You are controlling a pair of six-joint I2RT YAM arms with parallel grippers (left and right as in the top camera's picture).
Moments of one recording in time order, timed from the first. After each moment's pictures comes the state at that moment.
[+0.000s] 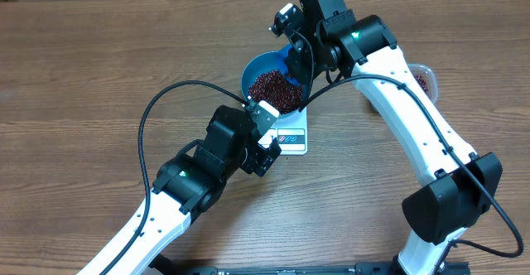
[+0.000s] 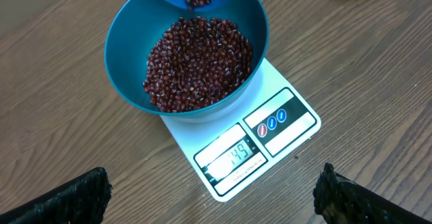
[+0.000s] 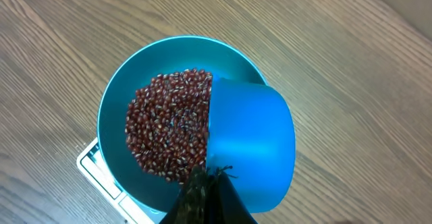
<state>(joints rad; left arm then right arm) -0.62 1.18 0.87 -0.44 -0.10 0.12 0.45 1.91 1.91 -1.04 -0.12 -0.29</state>
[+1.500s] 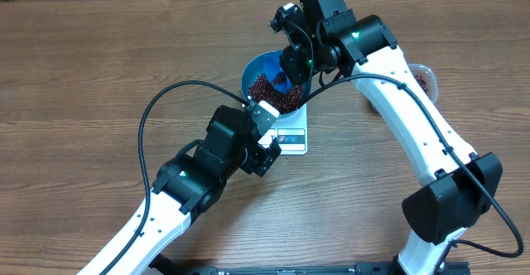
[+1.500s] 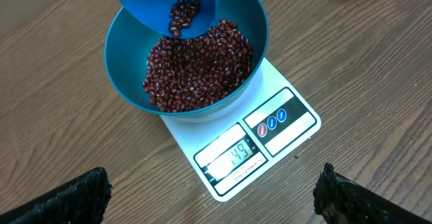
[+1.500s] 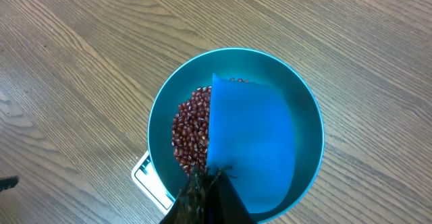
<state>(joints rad) -0.62 1.18 0.87 -0.44 -0.10 0.12 0.45 1.91 1.91 -1.03 -0.25 -0.14</state>
